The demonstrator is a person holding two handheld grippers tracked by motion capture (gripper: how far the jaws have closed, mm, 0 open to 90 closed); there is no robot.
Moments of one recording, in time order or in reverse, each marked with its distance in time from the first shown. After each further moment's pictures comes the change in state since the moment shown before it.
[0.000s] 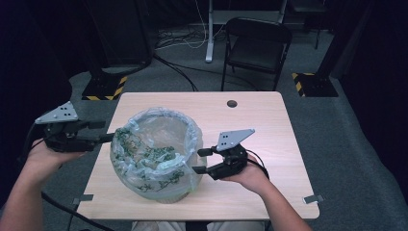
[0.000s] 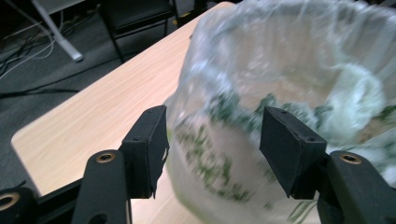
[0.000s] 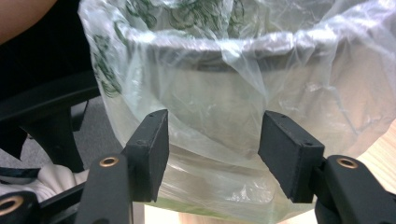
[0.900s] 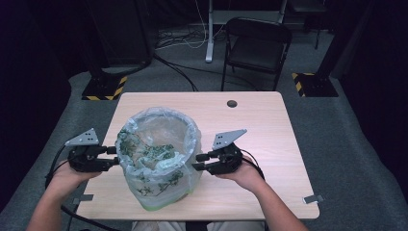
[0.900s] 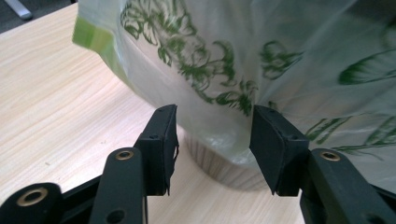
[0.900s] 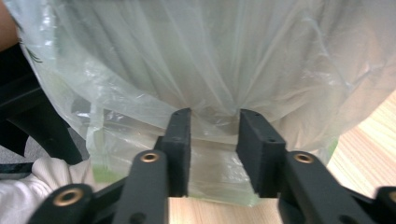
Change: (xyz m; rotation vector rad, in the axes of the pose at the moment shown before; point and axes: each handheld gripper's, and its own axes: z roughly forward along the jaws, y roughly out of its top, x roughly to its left) left arm -0.007 -0.067 0.055 0.077 -0.128 -0.068; right arm -0.020 -0.021 0.023 0.058 0.010 0.067
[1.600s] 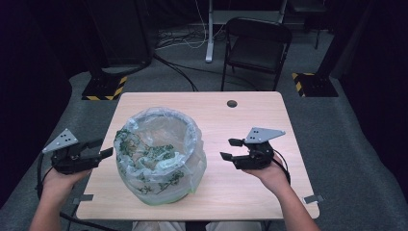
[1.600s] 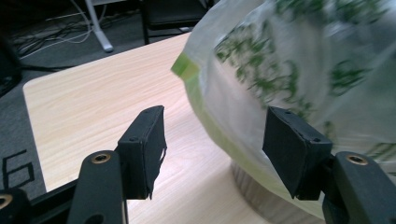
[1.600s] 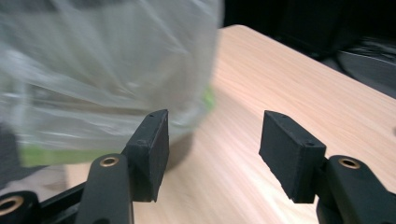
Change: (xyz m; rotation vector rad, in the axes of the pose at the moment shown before) left arm 0.003 -0.022 -0.026 -0.215 0.242 -0.124; right arm -0.007 -0.022 -0.074 -0.087 -0.331 0.060
